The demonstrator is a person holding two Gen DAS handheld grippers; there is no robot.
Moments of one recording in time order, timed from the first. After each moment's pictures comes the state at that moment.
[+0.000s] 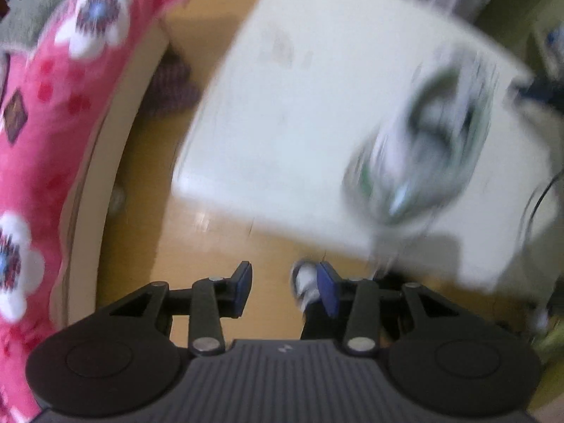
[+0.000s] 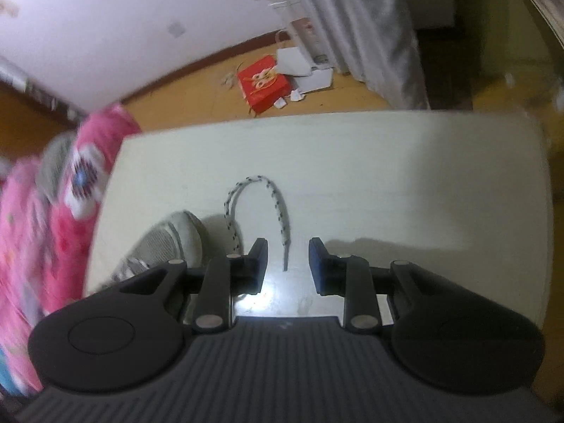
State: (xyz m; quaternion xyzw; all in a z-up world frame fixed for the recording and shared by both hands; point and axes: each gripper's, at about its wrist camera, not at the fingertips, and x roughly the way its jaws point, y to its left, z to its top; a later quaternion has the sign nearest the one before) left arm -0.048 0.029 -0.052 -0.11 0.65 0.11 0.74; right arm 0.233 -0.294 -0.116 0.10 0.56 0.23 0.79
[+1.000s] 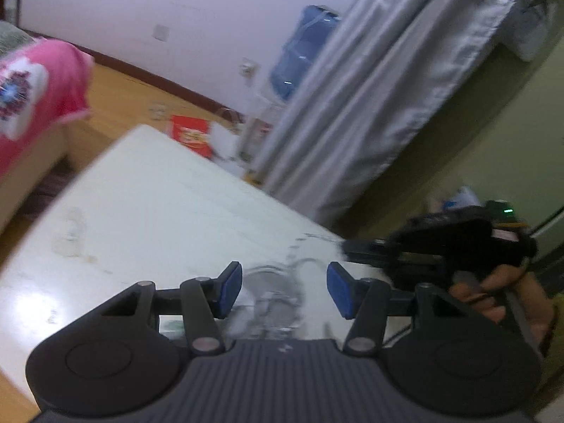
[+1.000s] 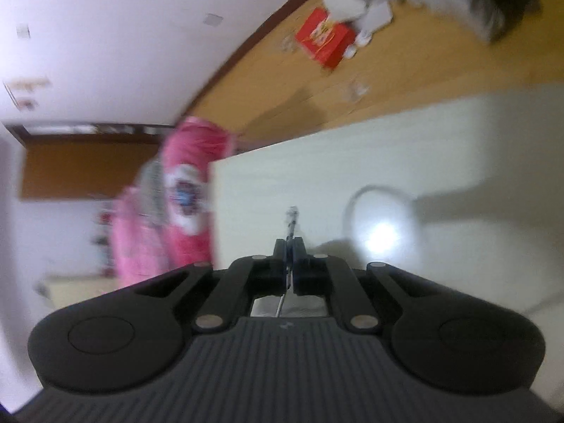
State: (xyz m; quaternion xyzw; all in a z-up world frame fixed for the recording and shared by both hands) left arm 0.079 -0.058 -0.046 -0.28 0.41 0.03 0.87; right arm 0.308 -0.302 -0.120 0.36 0.64 0.30 0.61
